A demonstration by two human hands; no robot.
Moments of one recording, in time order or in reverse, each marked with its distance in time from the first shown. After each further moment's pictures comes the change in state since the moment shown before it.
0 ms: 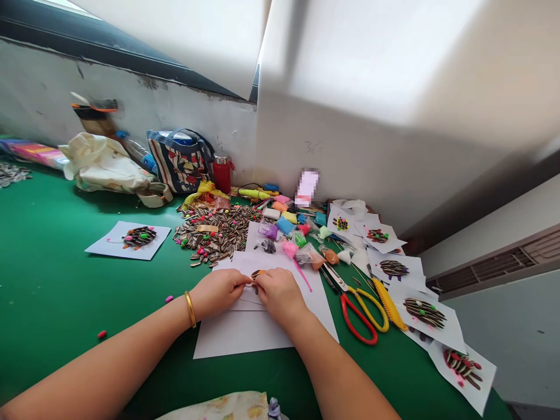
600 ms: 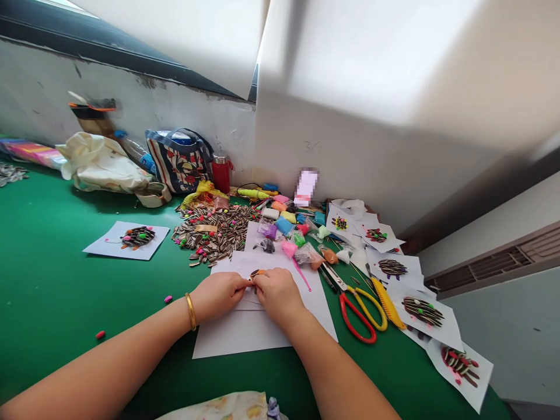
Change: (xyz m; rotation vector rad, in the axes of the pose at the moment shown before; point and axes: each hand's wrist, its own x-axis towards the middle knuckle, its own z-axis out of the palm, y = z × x) left_hand -0.001 0.004 0.004 0.142 -0.056 0.045; right_hand 0.000 0.000 0.005 -0.062 -0.007 0.004
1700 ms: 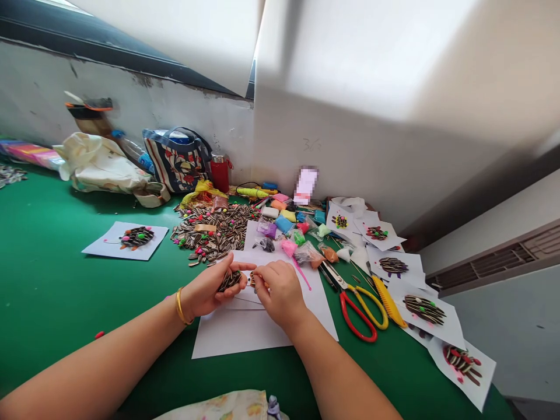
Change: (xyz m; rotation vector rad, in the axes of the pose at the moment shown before) left_hand 0.001 0.003 -0.015 -1.715 -0.091 -0.446; right_hand -0.002 -0.010 -0.021 0.302 0.265 0.038
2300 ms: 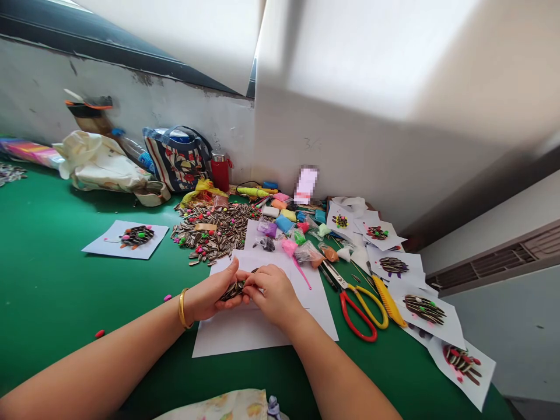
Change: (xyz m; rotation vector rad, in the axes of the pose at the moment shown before) left_hand -0.001 -0.007 0.007 0.193 -0.127 -0.057; right_hand 0.004 -0.005 0.003 0.203 -0.208 0.069
